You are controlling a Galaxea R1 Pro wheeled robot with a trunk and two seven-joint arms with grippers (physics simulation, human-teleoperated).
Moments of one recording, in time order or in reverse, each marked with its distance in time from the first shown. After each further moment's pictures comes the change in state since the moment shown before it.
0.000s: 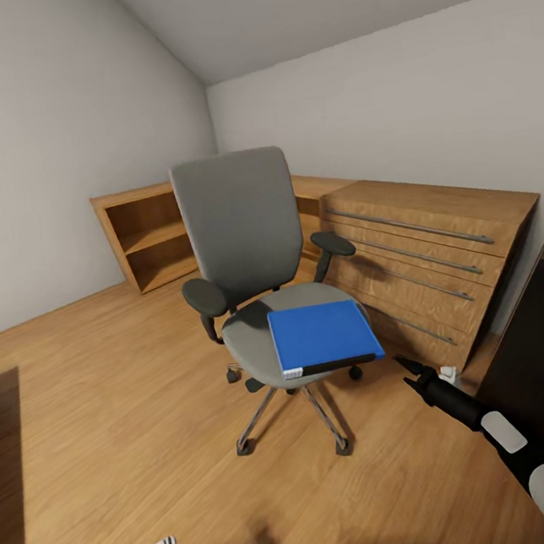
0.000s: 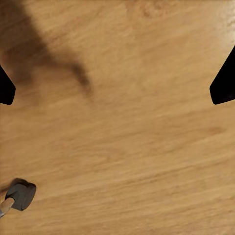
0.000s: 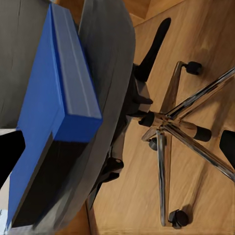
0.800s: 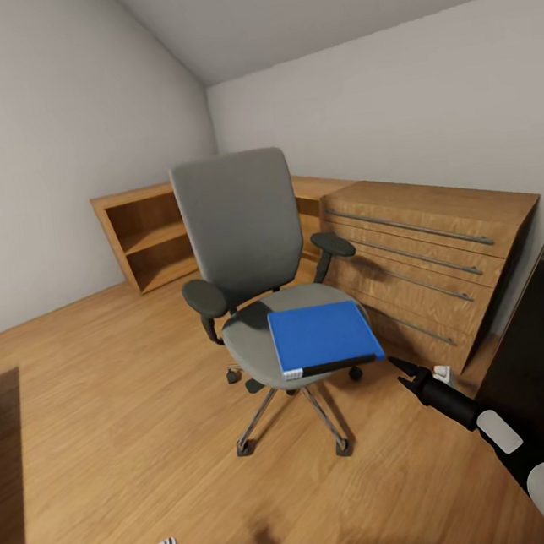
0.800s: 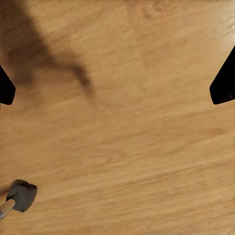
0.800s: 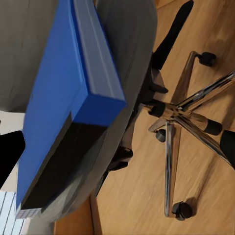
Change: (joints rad) left arm 0.000 -0.001 0.000 0.006 0.000 -0.001 -0.001; right arm 0.000 -0.001 0.061 -0.008 -0.001 0.000 0.043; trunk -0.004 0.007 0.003
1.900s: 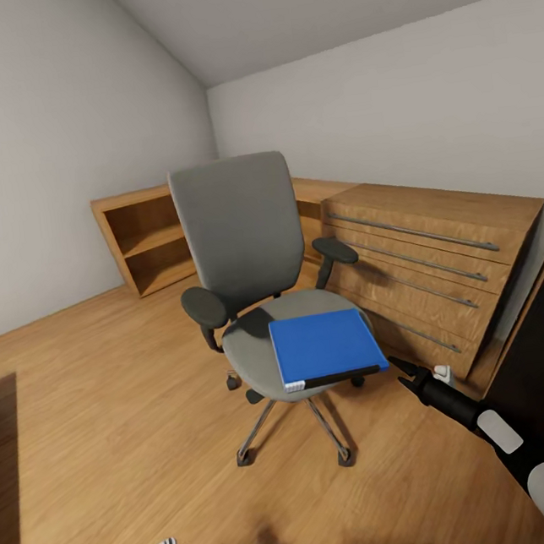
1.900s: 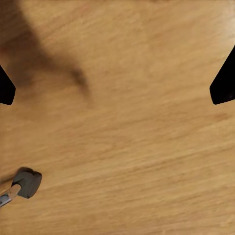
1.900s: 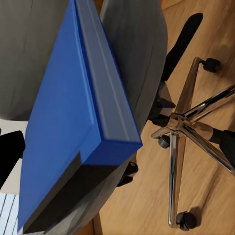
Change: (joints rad) left arm 0.000 0.000 0.000 0.001 0.001 0.000 0.000; right arm 0.000 -0.001 0.001 0.000 0.000 0.000 0.002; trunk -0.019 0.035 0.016
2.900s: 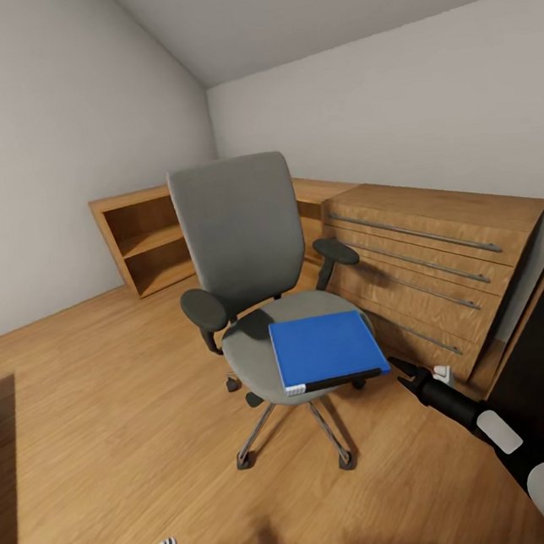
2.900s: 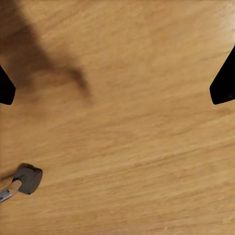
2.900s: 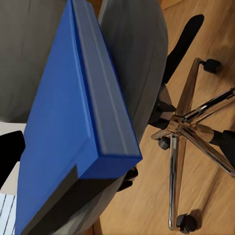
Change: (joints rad) left arm 0.000 0.000 0.001 0.000 0.000 0.000 0.000; right arm 0.000 0.001 0.001 0.001 0.000 0.000 -0.001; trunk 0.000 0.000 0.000
